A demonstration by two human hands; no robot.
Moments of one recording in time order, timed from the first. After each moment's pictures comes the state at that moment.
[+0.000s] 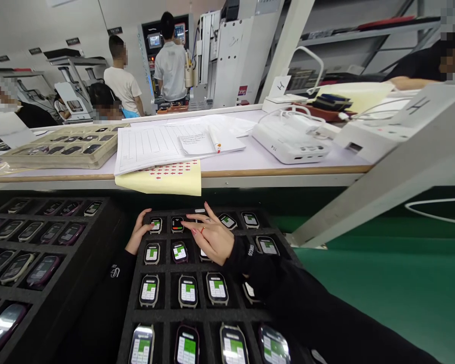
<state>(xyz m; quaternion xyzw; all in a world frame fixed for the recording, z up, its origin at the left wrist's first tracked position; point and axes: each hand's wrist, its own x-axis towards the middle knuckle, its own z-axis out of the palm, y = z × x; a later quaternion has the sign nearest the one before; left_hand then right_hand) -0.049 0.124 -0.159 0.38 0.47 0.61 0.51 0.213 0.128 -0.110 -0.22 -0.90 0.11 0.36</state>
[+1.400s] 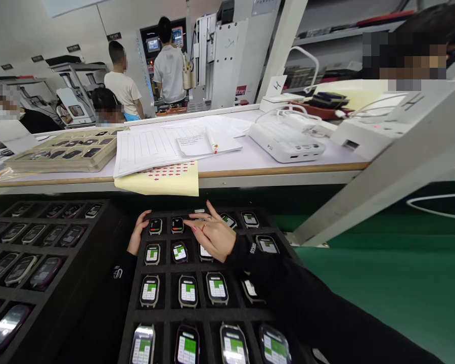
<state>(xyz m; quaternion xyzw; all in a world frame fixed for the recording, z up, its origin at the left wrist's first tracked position) -0.051 0.129 -0.165 0.35 0.47 0.64 0.50 0.218 0.136 -0.114 -0.24 -0.89 0.08 0.37</state>
